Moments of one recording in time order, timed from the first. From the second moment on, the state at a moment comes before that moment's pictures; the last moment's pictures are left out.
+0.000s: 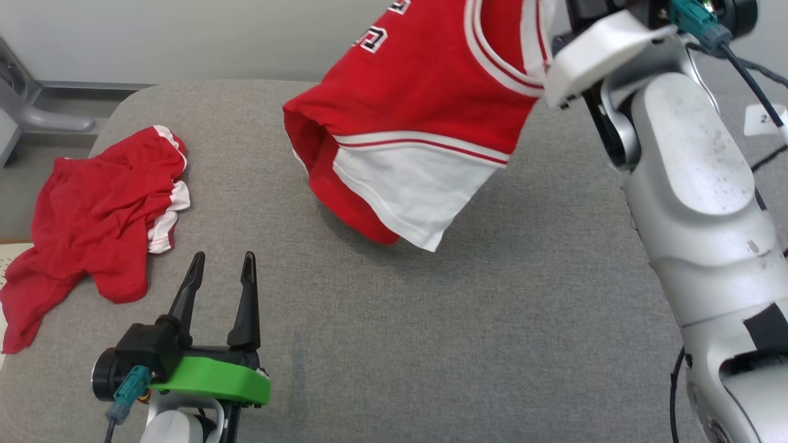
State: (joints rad) left arm -0.11 0.06 -0.09 0.20 -0.25 -0.13 -0.26; right arm -0.99 -0.10 0.20 0.60 0.04 0.13 -0.18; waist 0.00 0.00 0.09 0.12
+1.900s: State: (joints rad) left arm -0.19 0.07 -0.13 0.20 -0.26 -0.13 -0.26; right arm -0.64 -0.05 -0.19 0.93 0.13 0.13 0.09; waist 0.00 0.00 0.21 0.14
